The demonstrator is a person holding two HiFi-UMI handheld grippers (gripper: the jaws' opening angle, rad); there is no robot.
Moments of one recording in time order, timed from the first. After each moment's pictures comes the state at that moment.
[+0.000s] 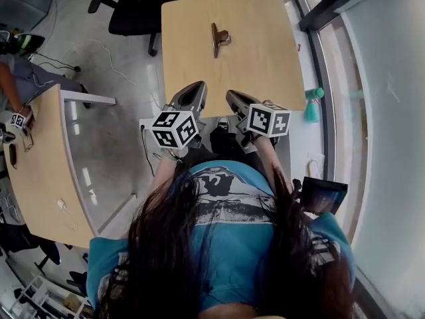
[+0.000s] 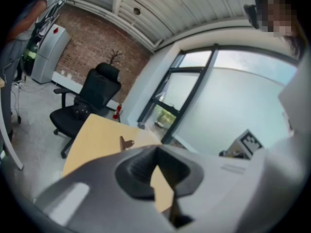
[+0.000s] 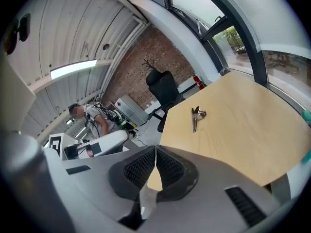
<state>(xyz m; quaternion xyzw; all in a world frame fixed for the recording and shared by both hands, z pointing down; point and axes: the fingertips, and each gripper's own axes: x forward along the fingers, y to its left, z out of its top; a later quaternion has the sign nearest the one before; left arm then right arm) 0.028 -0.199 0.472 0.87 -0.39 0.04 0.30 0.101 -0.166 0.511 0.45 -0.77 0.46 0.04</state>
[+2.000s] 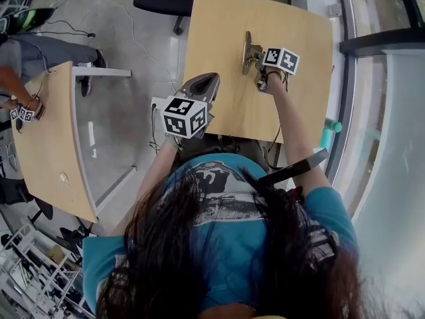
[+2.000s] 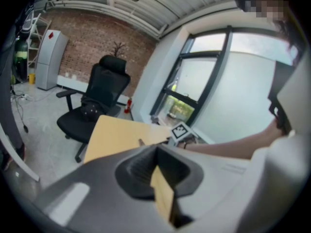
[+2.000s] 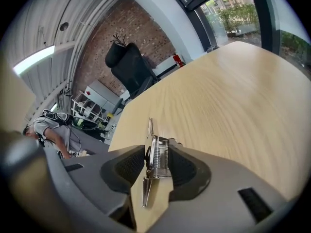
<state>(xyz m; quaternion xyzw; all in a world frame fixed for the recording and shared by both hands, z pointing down) 0.018 -0.332 0.521 0.85 -0.42 0.13 0.30 0.157 -0.454 0.704 0.48 -0.68 0.54 0.15</state>
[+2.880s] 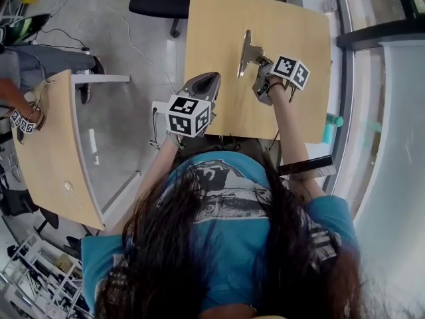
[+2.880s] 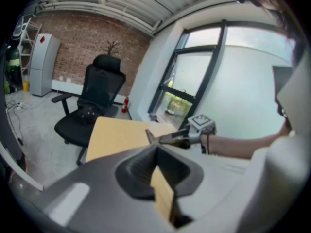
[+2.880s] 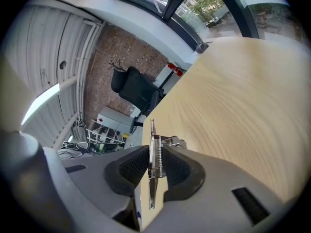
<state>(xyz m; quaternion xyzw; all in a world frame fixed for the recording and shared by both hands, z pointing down) 0.014 -0.341 0.526 0.86 -0.41 0.15 0.28 0.141 -0.429 0.629 0.46 -0.66 0.59 -0.01</state>
